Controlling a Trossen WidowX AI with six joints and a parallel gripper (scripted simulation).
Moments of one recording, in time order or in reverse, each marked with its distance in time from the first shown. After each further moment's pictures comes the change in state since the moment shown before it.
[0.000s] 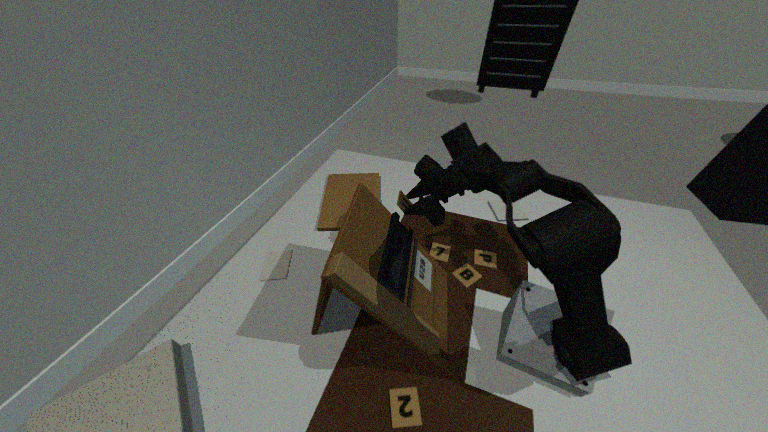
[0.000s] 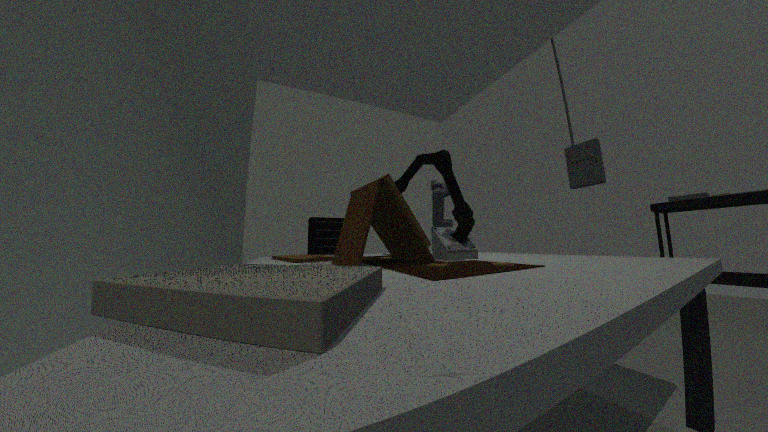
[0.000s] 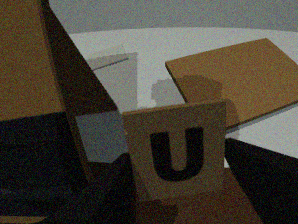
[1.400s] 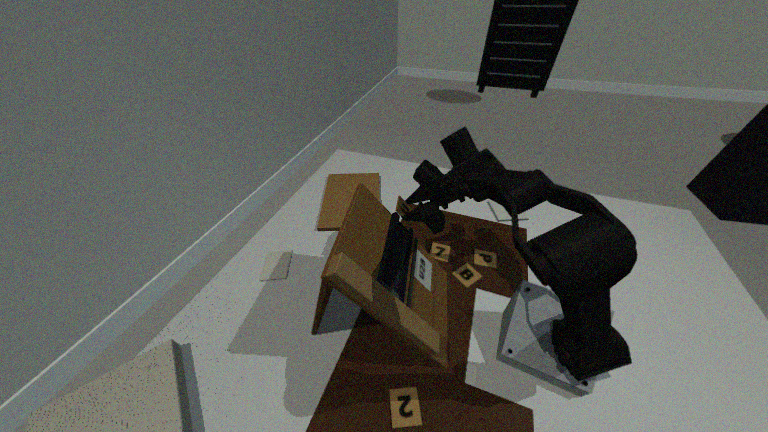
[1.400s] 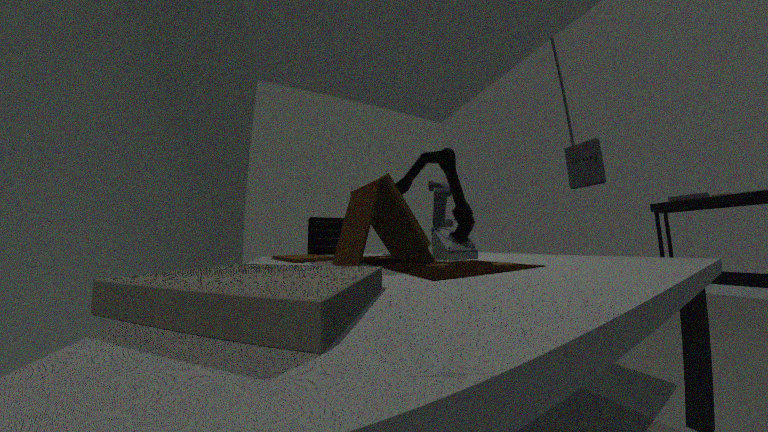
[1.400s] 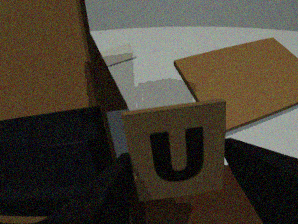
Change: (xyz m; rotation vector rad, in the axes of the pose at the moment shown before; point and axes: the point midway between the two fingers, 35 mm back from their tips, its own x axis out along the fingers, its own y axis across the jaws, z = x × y) arm 0.000 0.021 0.000 0.001 0.000 0.001
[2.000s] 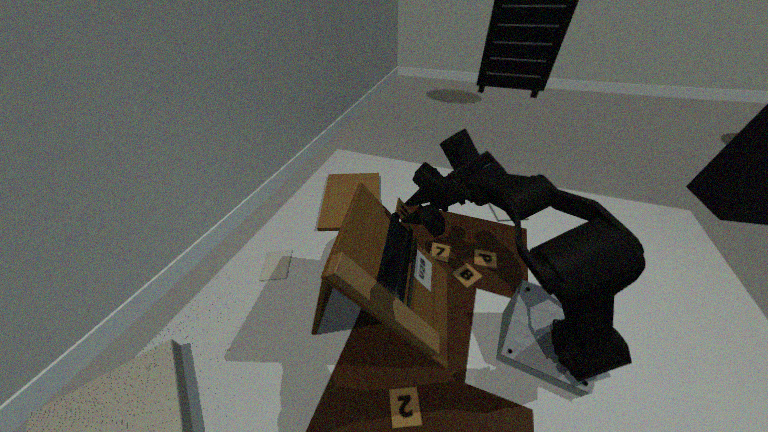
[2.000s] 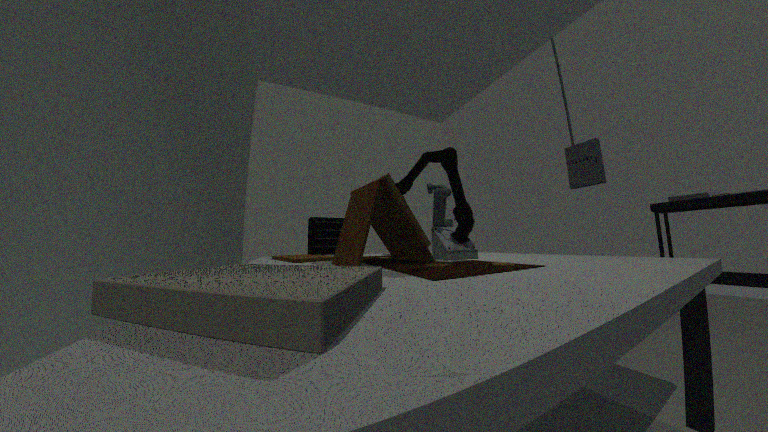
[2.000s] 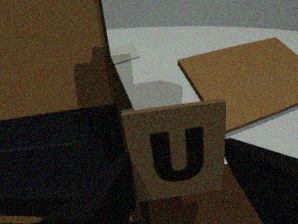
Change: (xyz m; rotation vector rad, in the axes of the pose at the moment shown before) arm 0.000 0.009 0.000 0.001 0.000 0.000
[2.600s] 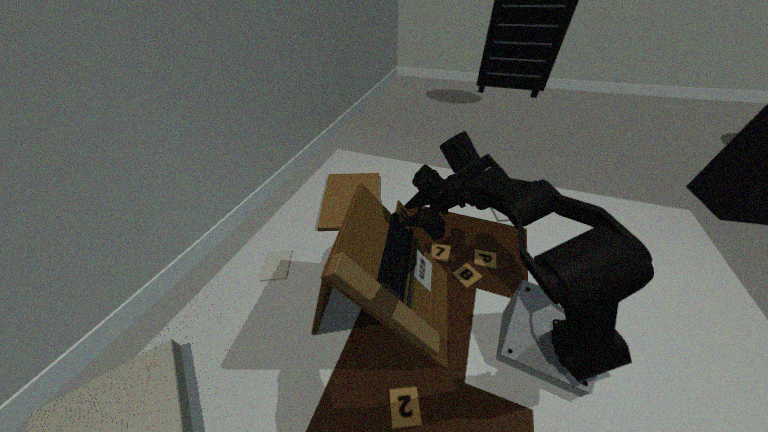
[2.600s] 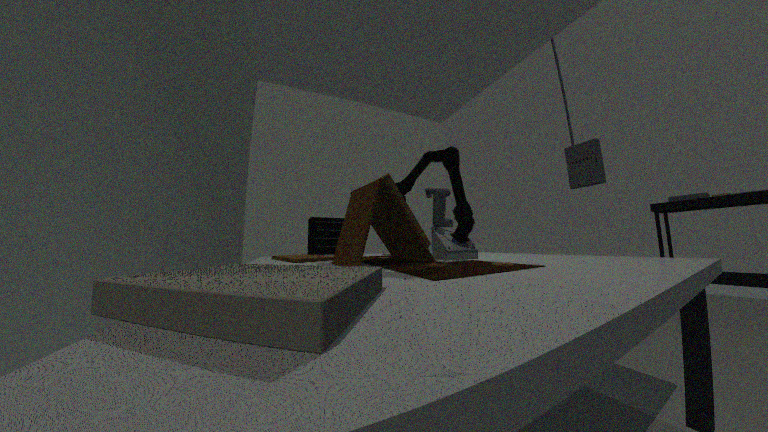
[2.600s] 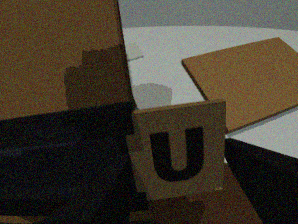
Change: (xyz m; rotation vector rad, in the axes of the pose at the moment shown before) arm 0.000 0.009 0.000 0.001 0.000 0.000
